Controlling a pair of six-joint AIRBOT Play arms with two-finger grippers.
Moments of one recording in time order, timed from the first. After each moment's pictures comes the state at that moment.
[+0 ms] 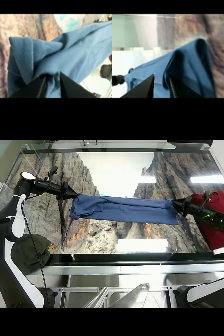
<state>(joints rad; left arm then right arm) 0.14 -2.19 2.00 0.65 -1.44 -1.20 -0.51 -1.86 1.12 -0.04 1.15 0.66</state>
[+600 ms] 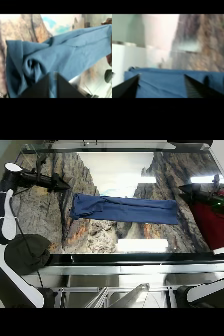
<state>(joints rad) 0.20 -2.08 2.02 0.65 -1.49 -1.20 -0.52 -1.85 1.36 -0.28 1.20 0.83</state>
